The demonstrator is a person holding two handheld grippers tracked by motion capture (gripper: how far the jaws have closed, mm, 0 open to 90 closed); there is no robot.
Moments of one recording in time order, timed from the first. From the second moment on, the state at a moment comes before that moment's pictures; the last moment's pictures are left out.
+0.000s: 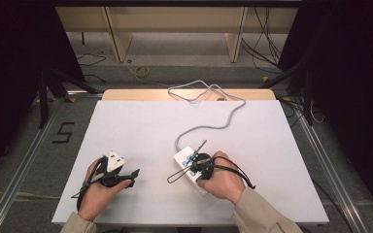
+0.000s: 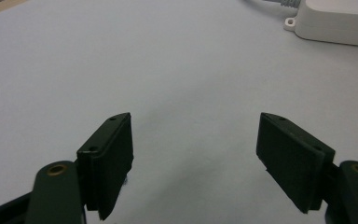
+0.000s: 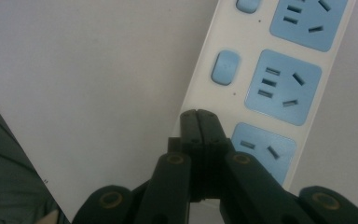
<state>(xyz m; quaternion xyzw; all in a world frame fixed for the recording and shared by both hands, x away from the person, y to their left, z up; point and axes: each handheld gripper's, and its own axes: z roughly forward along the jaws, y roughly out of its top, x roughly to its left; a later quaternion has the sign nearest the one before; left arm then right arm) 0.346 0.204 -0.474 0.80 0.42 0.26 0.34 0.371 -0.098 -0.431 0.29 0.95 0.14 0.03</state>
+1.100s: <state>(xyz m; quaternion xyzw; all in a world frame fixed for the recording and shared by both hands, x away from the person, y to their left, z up) 0.345 0.204 -0.474 0.80 0.42 0.26 0.34 0.372 -0.098 -0.432 0.30 0.95 0.12 0.03</state>
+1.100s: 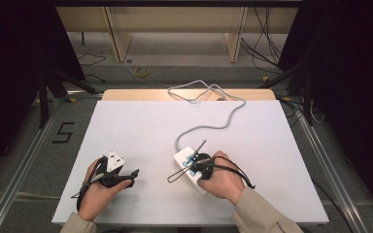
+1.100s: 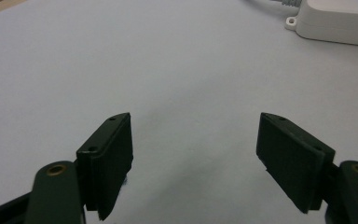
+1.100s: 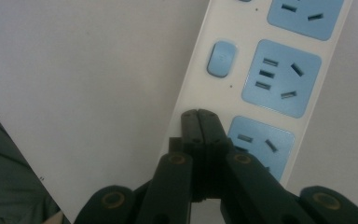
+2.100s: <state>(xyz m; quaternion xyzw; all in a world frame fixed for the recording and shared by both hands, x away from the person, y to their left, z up) 0.346 0.204 -0.475 0.80 0.43 0.25 0.34 0.369 -0.103 -0.431 0.30 0.94 0.14 0.03</state>
